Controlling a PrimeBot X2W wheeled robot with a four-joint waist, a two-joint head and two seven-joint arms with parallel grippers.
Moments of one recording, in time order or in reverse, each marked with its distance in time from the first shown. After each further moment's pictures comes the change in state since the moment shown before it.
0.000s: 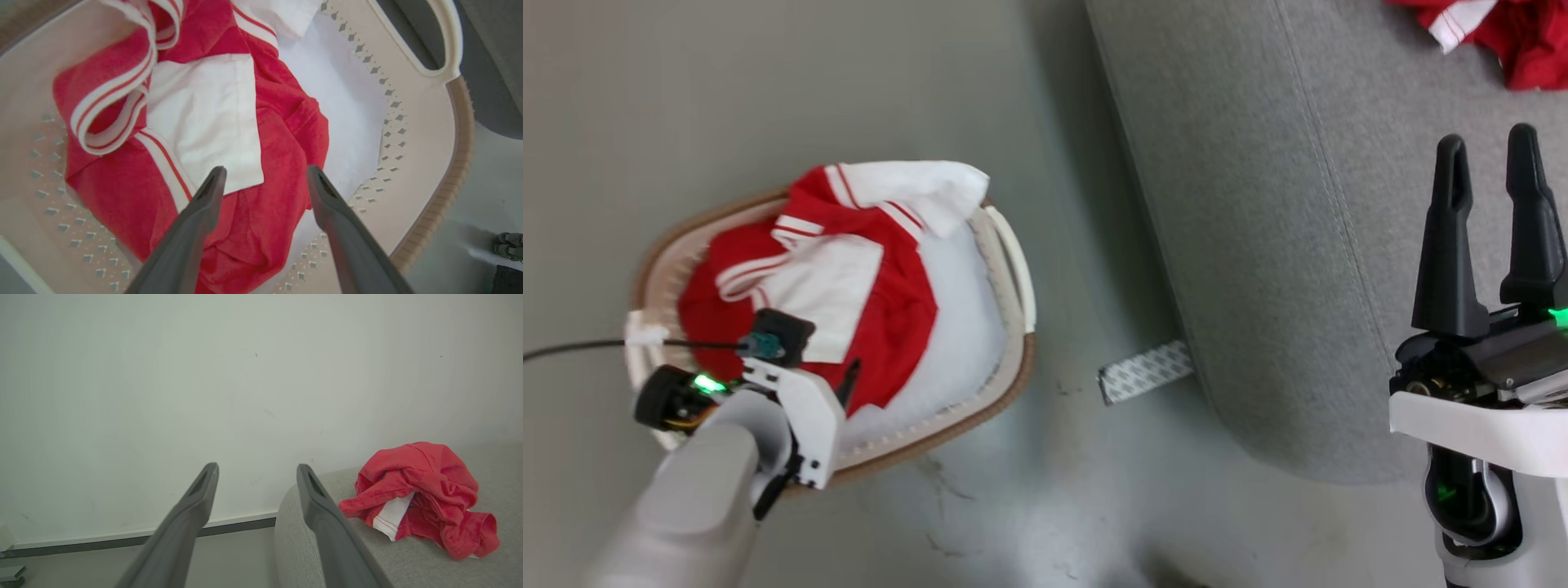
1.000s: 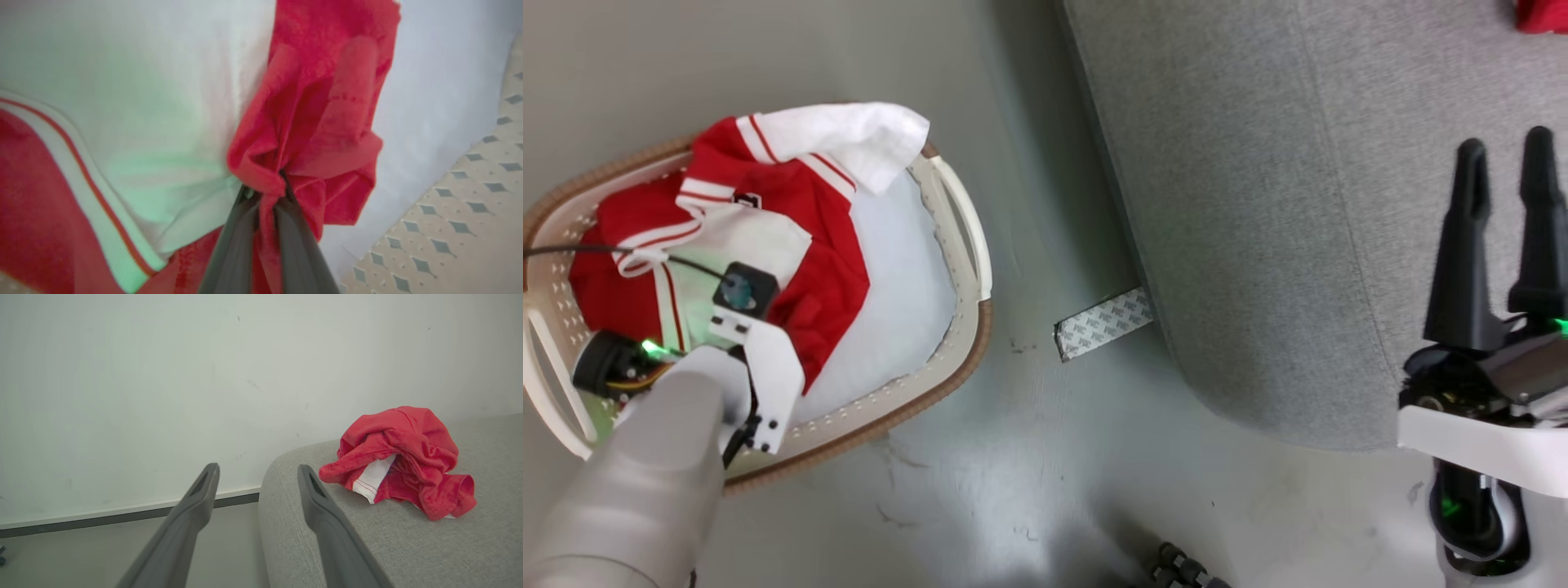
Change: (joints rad) left arm -0.220 0.009 -0.168 0.282 -0.011 0.007 0.175; right arm 0.026 0.000 0.003 -0.072 0.058 0.000 0.000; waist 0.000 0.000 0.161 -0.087
